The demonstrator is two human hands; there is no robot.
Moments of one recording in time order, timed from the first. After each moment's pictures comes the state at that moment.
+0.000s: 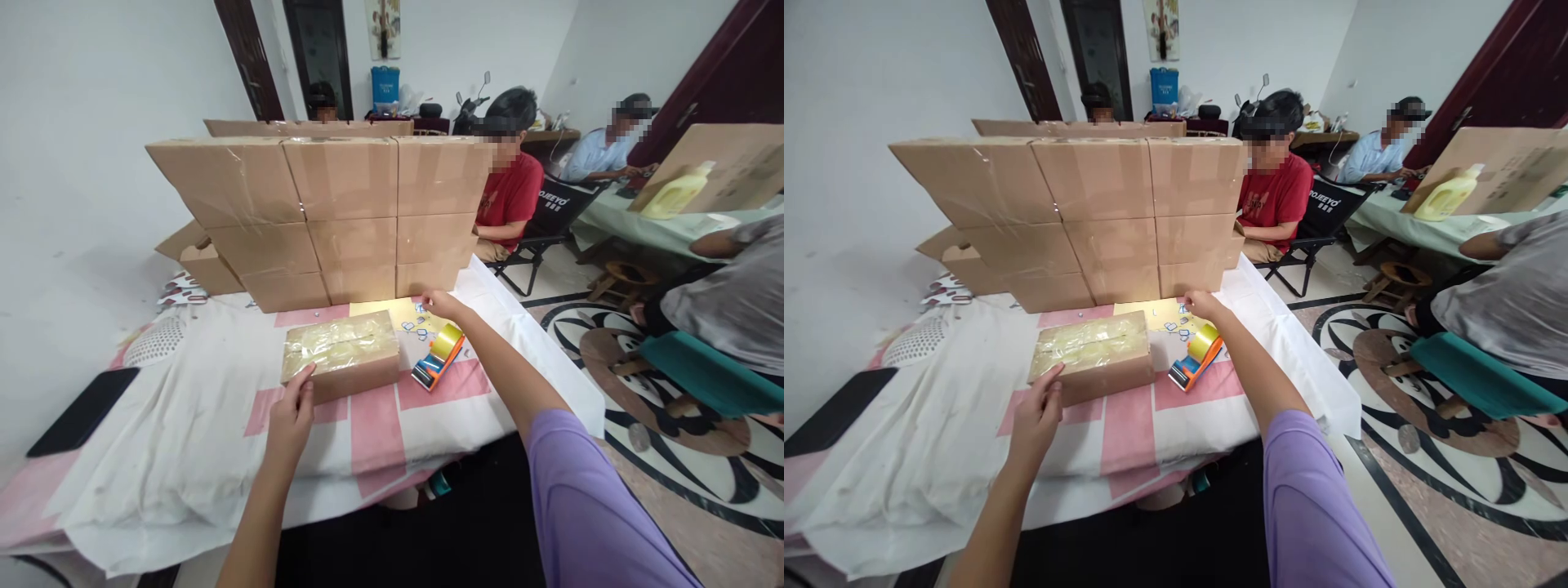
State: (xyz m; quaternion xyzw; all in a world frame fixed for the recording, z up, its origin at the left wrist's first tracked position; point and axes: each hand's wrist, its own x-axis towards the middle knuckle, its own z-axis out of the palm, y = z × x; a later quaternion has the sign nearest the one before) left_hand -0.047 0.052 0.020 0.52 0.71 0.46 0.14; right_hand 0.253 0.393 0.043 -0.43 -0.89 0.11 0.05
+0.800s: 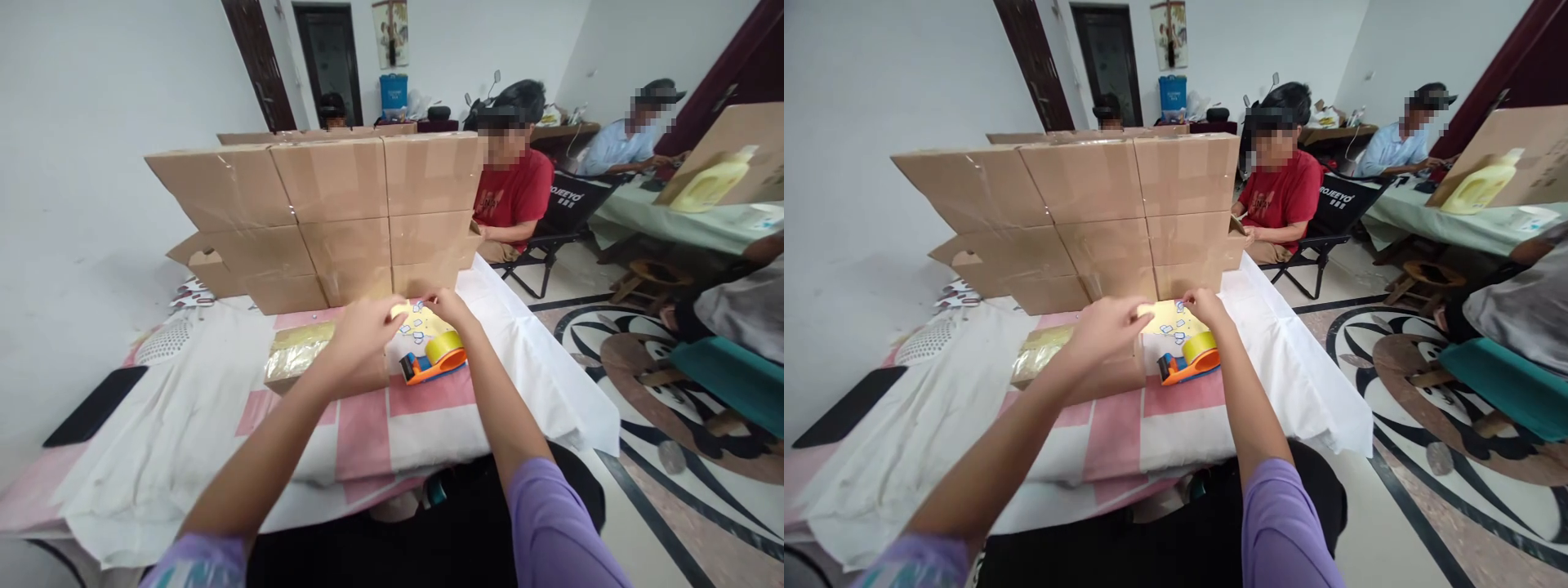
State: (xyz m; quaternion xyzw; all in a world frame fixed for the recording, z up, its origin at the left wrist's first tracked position) left_hand 0.077 0.175 0.175 0.73 0.66 0.19 0.04; right_hand 0.268 0.365 0.061 -0.47 -0.84 0.15 0.22
